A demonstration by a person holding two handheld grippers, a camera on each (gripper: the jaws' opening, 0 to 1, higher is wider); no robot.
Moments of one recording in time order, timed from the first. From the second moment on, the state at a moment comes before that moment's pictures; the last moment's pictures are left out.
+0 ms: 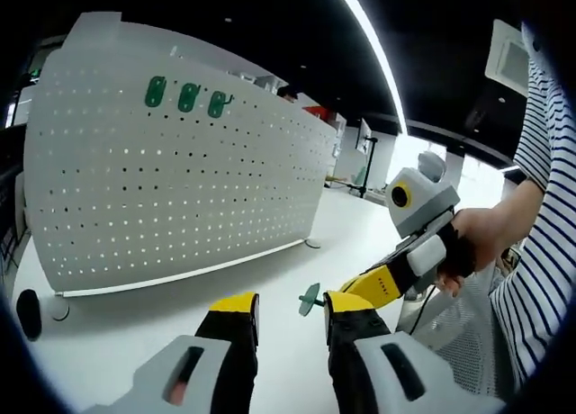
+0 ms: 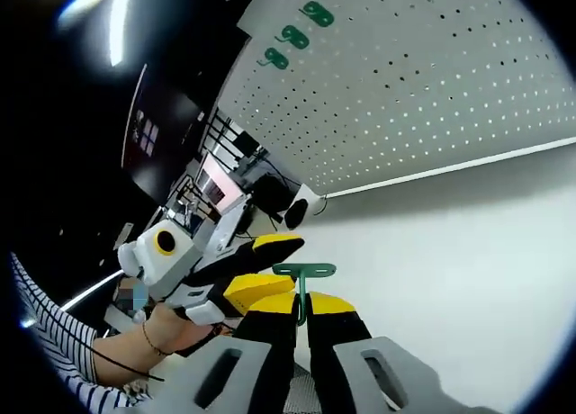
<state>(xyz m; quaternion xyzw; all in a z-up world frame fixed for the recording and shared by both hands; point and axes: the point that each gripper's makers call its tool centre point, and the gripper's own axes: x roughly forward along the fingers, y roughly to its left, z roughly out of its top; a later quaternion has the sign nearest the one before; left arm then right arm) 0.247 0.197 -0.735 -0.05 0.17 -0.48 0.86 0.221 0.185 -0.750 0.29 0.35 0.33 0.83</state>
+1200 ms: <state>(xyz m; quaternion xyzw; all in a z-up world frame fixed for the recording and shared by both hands) 0.237 0.177 -0.729 -0.02 0.17 -0.53 0.83 0.224 0.180 -0.743 0.36 0.33 0.34 0.80</state>
